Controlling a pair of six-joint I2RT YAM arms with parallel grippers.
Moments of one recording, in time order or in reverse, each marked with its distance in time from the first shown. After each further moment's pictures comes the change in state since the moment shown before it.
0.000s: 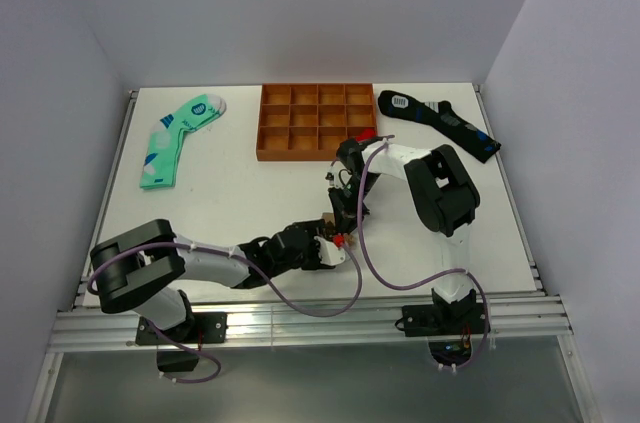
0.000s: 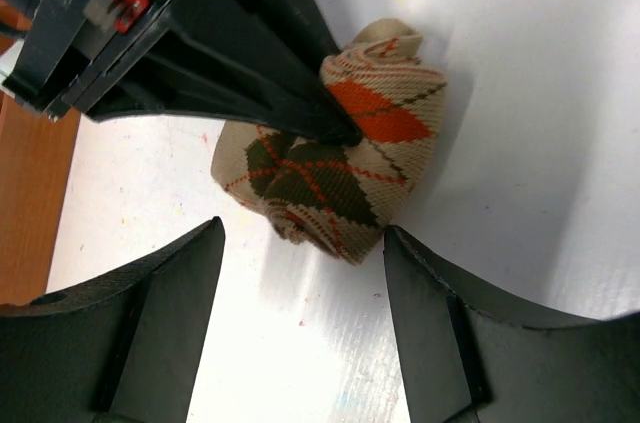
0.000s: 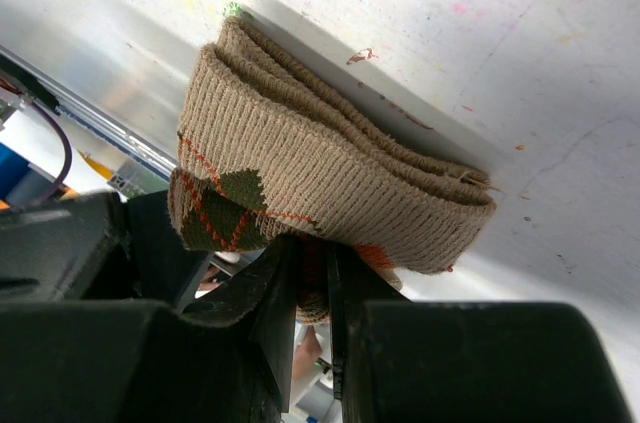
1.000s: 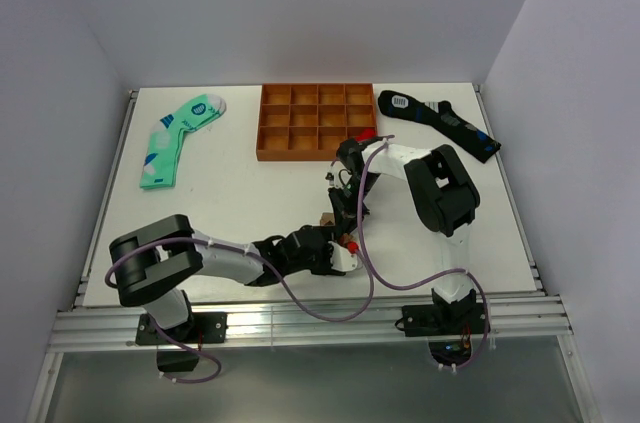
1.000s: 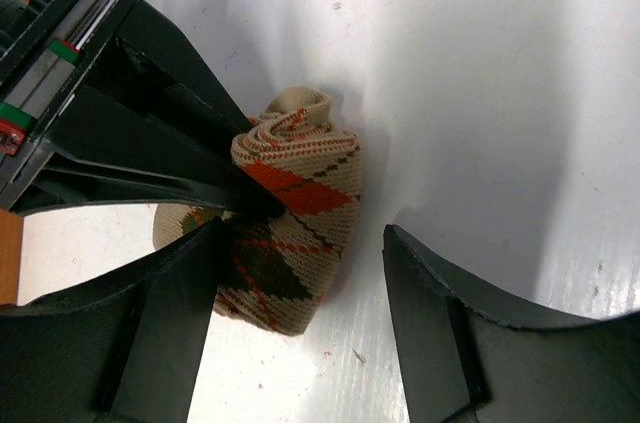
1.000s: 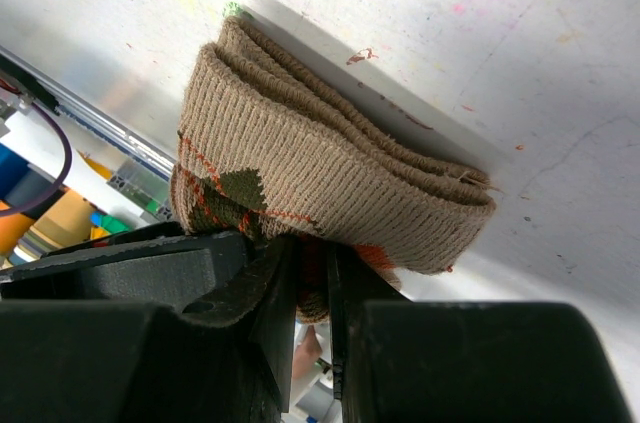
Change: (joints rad) left arm -0.039 0.095 0.098 -0.060 0.082 0.025; right arm 0.000 0.000 0.000 0.000 0.001 0.000
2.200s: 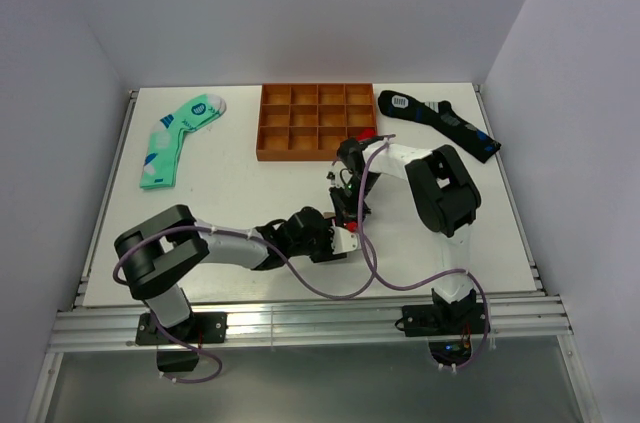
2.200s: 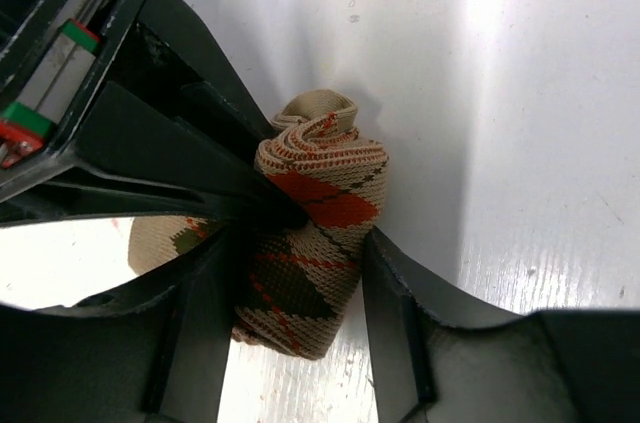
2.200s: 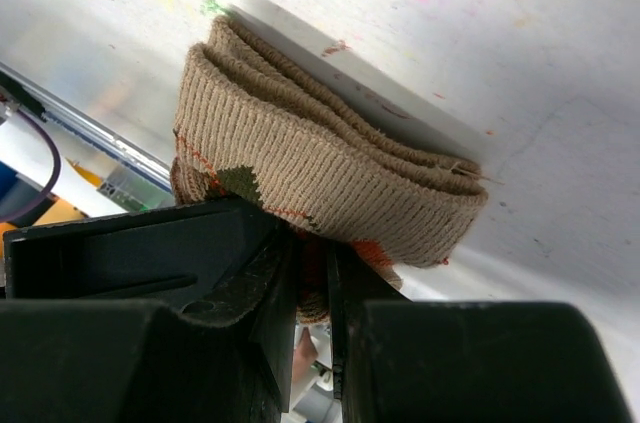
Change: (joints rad) left arm 0.108 0.049 0.086 -0.087 0.183 -0.091; right arm 0.000 -0.006 0.000 -0.004 0.026 0.000
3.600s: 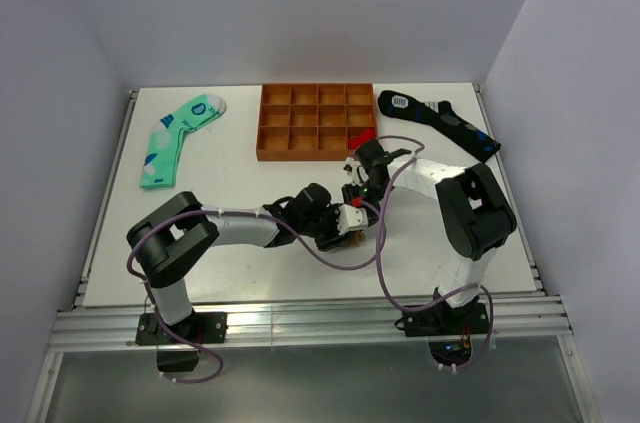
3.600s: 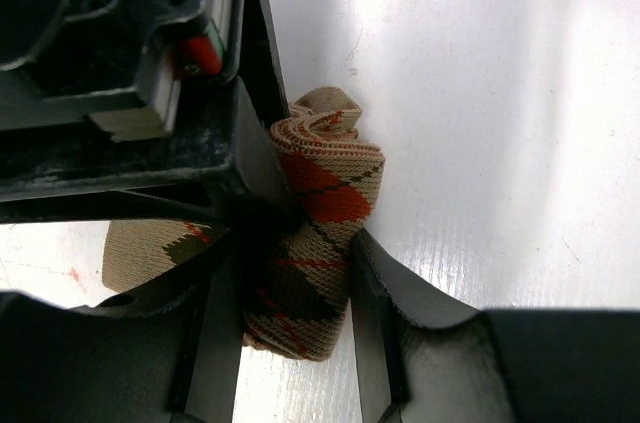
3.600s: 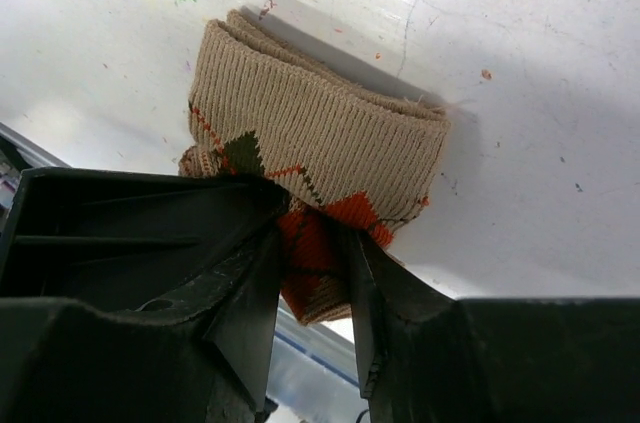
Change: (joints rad) left arm 0.097 0.094 0.198 -0.201 0.254 -0.117; right arm -0.050 -0.262 -0.263 0.280 0.086 0.082
